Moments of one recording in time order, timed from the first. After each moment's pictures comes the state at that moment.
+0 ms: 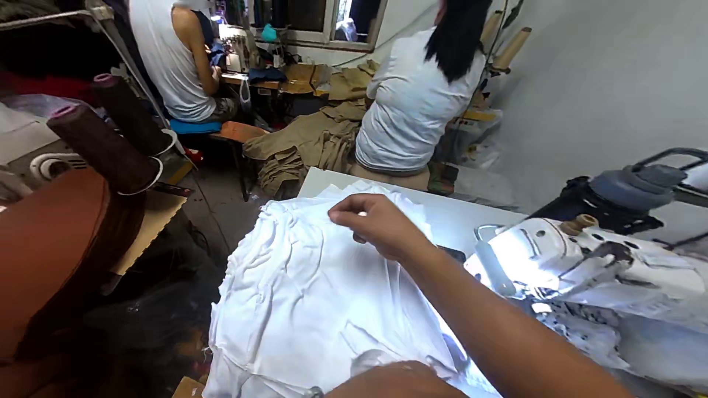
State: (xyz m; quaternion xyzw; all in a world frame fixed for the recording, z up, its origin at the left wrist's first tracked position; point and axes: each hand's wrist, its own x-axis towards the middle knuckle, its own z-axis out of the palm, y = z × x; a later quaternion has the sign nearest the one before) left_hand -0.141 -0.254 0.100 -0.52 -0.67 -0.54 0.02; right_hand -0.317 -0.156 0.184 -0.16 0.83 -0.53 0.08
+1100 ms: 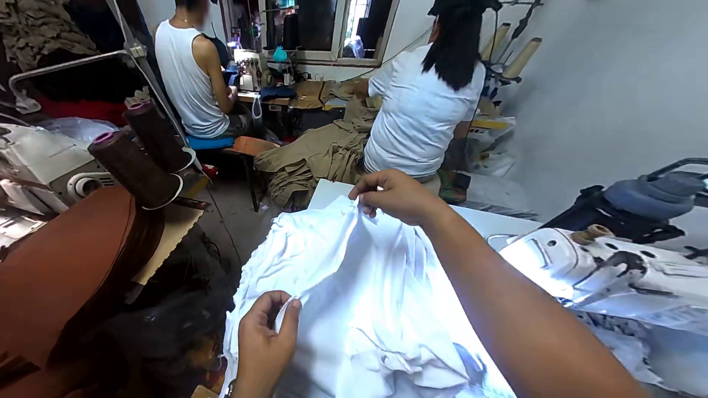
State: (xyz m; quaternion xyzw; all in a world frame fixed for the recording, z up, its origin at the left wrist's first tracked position) left_hand -0.156 -0.358 0.103 0.03 -0.75 -0.62 0.24; right_hand -0.367 -0.138 0.223 -0.24 0.87 -0.42 0.07
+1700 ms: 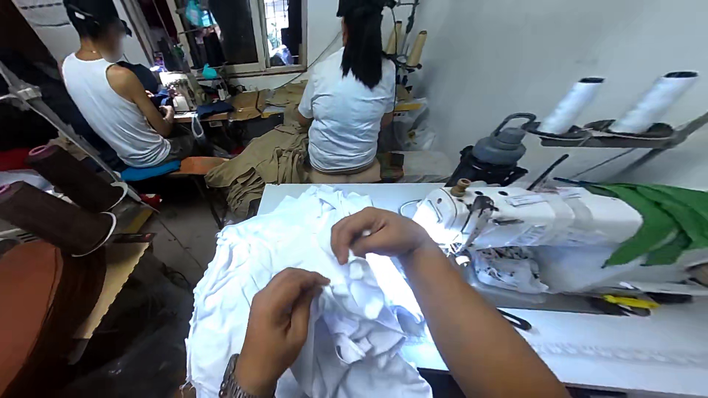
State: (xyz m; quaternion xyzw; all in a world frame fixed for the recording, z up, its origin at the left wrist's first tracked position) left_hand -0.187 -0.297 0.148 -0.35 -0.74 -0.52 0.25; right_hand -0.298 -0.047 0.180 -0.53 0.63 -0.55 0.12
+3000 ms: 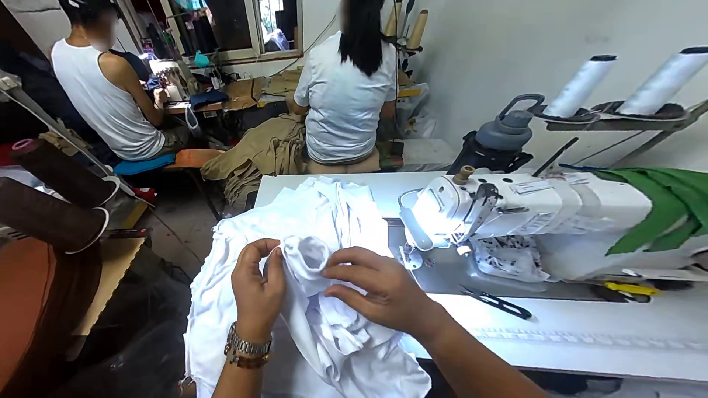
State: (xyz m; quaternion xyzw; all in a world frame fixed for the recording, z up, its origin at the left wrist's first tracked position) left_hand -0.219 -0.297 0.123 -0.14 -0.77 -0.54 0.30; right_hand -0.201 -0.085 0.141 -0.41 0.78 -0.37 -0.30
